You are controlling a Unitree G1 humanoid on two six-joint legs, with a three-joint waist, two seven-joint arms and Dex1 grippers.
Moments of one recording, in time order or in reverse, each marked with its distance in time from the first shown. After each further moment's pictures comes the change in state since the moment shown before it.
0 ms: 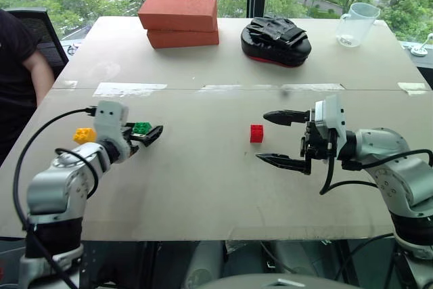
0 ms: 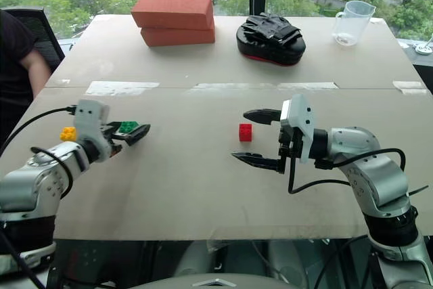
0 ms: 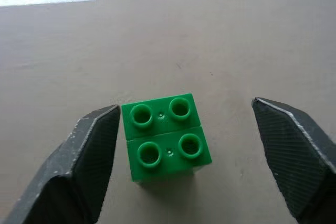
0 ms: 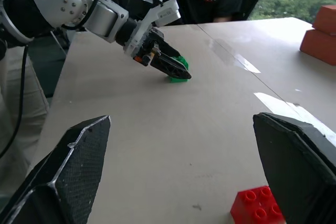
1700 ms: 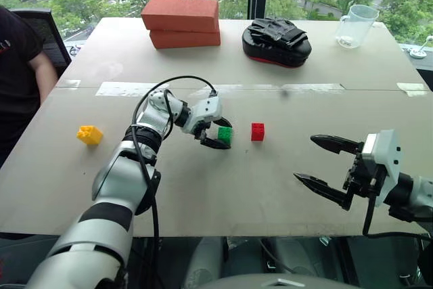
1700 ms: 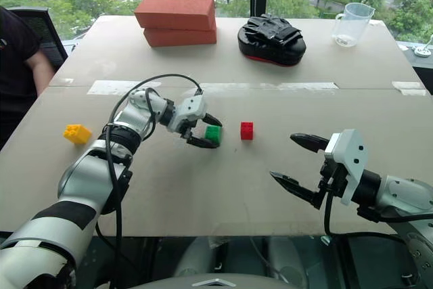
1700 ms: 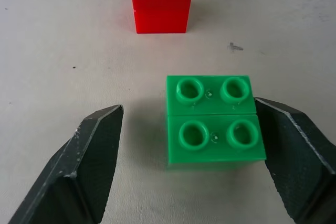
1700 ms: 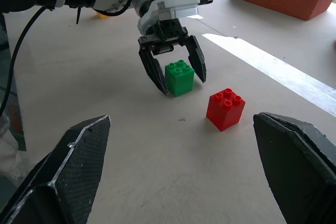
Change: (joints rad) left arm -0.812 -0.242 -0.528 1.234 0.488 -1.145 -1.186; right arm 0.491 -0.199 -0.314 -0.312 0.217 0.021 -0.249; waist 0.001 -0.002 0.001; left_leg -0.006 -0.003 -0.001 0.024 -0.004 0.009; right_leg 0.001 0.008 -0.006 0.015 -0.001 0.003
